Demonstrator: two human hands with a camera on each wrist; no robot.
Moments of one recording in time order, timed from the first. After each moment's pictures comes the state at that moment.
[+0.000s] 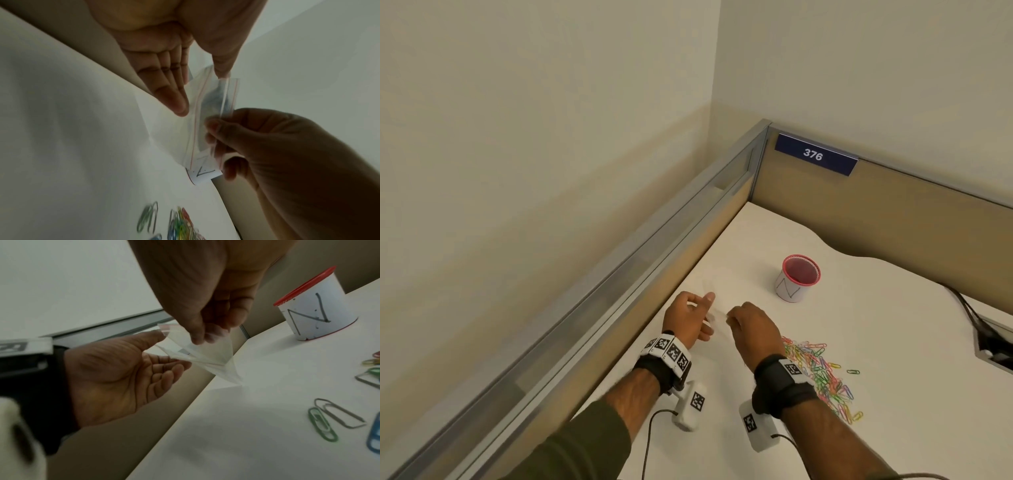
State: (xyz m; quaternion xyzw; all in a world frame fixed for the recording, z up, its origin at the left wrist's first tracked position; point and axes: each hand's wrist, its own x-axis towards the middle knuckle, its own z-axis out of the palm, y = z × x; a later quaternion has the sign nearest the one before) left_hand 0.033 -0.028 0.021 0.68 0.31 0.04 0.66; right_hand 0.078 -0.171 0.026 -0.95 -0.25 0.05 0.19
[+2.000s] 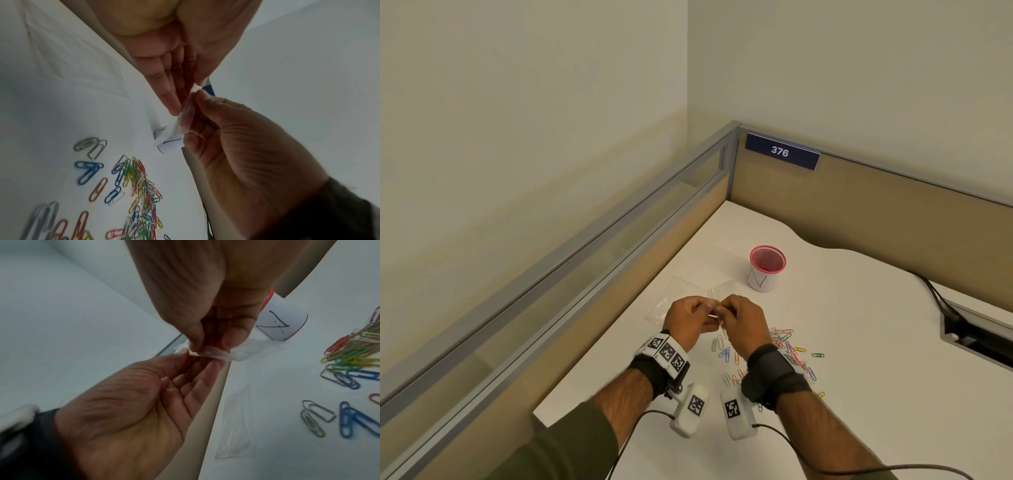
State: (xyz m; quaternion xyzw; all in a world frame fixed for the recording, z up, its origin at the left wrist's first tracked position) left_hand 0.029 -0.111 0.024 0.67 0.25 0.05 0.69; right_hand 0.077 -0.233 0.038 -0.88 -0.19 0.10 0.41
